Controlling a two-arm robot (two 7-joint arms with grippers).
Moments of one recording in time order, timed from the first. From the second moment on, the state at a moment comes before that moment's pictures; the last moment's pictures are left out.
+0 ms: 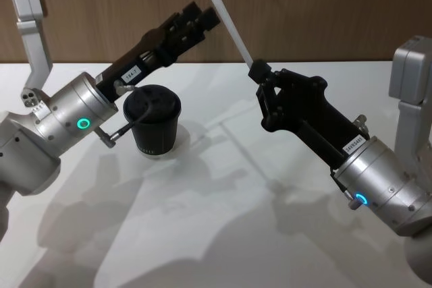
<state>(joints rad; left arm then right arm) -0.48 0.28 0.42 -1.40 -1.10 0.12 -0.83 -0.02 0.33 -0.23 -2.00 0.39 0.10 0.36</state>
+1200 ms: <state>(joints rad) -0.57 0.23 0.47 -1.29 -1.15 0.13 -0.87 -0.02 0.33 -0.23 -2.00 0.39 0.10 0.36</state>
